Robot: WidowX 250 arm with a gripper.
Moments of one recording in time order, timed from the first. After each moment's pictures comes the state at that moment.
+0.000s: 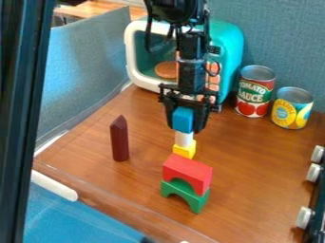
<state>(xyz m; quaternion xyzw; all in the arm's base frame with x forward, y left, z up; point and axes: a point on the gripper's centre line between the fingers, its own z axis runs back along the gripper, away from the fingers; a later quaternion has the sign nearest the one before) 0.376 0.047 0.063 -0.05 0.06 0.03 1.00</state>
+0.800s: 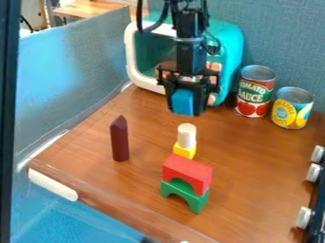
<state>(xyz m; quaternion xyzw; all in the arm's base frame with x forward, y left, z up) 0.370 0.046 0.099 -0.06 0.02 0.02 1.00</state>
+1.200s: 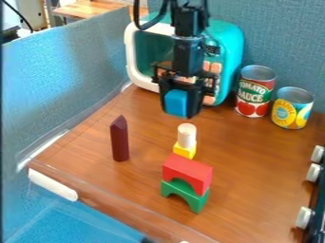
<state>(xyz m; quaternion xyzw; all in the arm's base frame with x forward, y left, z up) 0.352 0.040 0.107 -0.02 0.03 -0.02 1.00</state>
